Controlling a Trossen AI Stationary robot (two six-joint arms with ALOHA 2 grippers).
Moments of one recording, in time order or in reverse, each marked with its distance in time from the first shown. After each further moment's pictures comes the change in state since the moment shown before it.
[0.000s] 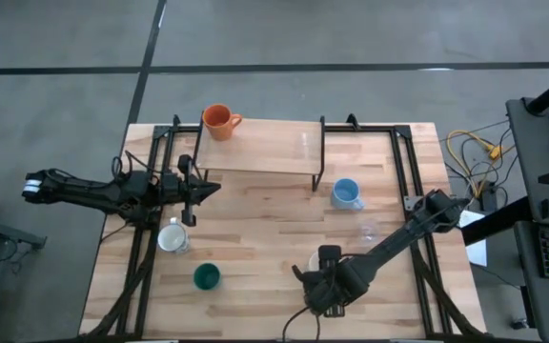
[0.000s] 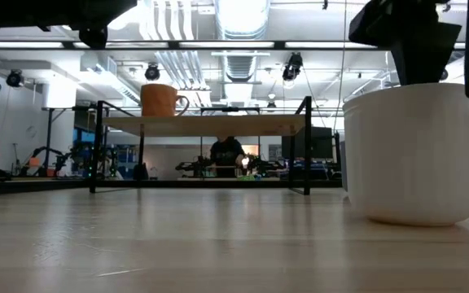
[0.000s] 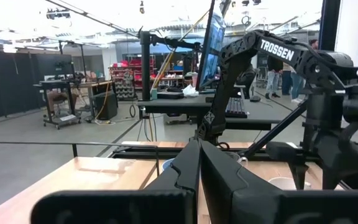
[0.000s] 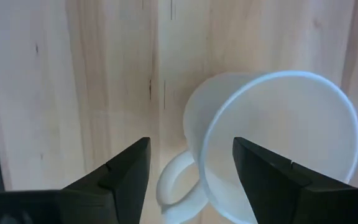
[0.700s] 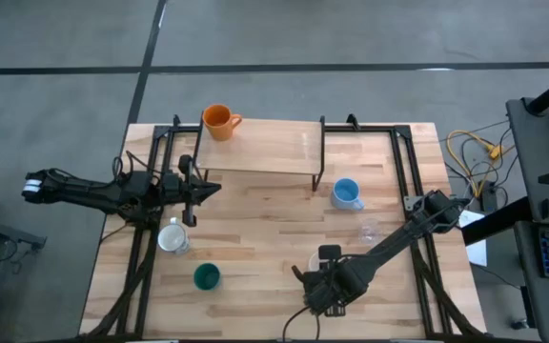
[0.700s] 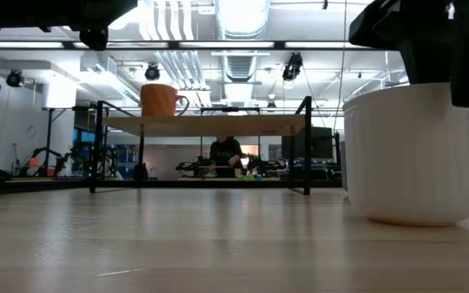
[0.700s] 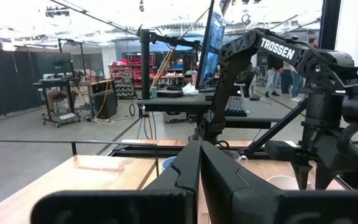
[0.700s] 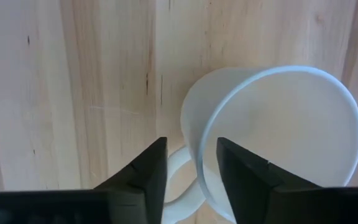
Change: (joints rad) left arm -0.001 0.007 0.000 0.000 0.000 -0.003; right arm -0.004 0.006 -0.001 -0.012 -0.001 -0.009
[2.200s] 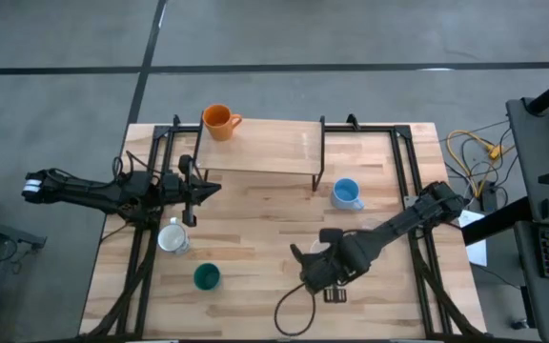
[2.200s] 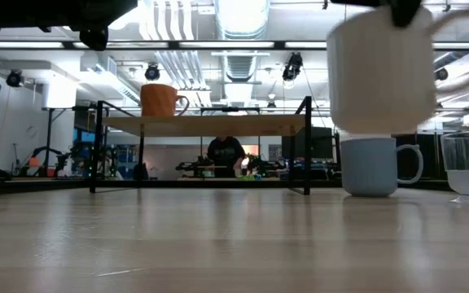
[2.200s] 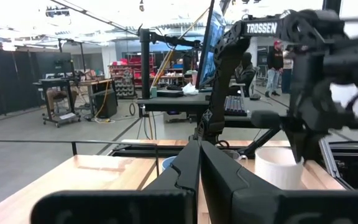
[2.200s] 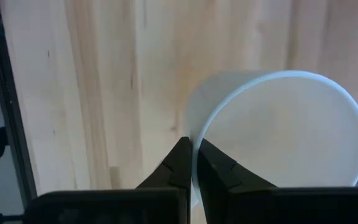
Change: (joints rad) left arm 0.000 0.000 0.000 -0.002 0.000 0.000; right arm -0.099 -0.066 0.194 -0.240 -0.055 -0.068
